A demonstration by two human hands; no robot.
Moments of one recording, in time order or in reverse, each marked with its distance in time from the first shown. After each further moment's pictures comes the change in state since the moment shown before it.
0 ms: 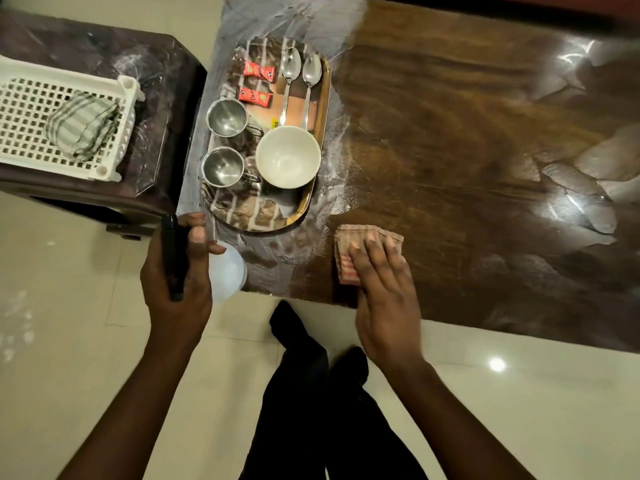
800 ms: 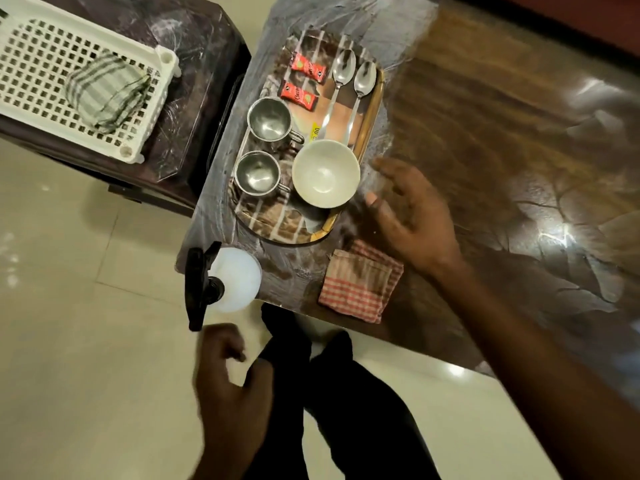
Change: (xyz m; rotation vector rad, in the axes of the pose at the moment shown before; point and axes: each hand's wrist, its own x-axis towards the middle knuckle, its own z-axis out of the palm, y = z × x) left_hand -0.105 0.029 0.007 0.068 0.042 -0.401; right_hand 0.185 -0.036 -0.064 0.240 -0.224 -0.132
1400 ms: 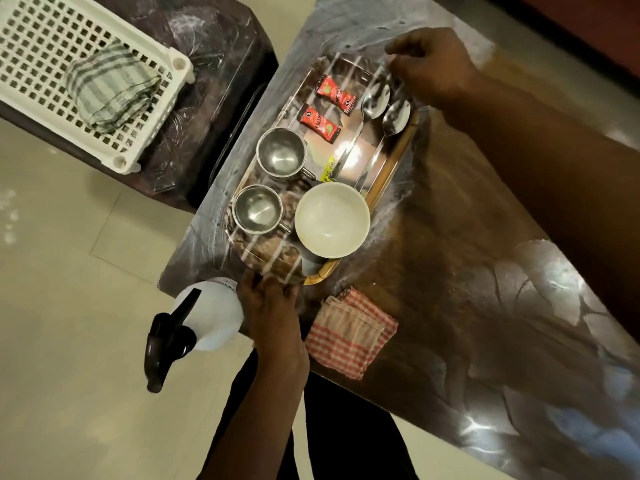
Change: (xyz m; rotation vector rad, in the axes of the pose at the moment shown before) left_hand 0.119 0.047 0.141 -0.746 0.407 -0.673; right_hand 0.280 -0.023 -0.034 -0.014 -0.177 0.125
